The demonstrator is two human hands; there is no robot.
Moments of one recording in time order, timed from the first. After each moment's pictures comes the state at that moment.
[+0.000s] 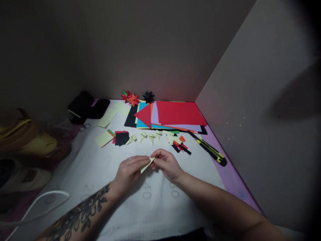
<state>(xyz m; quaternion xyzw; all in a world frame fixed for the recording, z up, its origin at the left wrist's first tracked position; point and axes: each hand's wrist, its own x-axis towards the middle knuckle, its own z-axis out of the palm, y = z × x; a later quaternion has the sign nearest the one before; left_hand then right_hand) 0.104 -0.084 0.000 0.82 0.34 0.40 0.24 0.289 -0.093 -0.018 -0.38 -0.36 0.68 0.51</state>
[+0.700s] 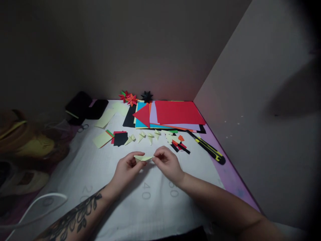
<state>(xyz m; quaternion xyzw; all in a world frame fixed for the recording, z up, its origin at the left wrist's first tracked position) 0.115 -0.085 0.011 0.57 0.53 0.35 0.52 0.296 -0.095 -0.013 -0.47 -0.61 0.36 0.54</state>
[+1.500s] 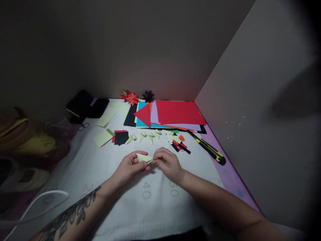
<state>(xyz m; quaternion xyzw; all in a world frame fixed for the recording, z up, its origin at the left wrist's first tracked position) 0.115 -0.081 -0.002 0.35 0.38 0.35 0.78 0.304 -0.093 -0.007 -0.39 -0.71 0.29 0.50</state>
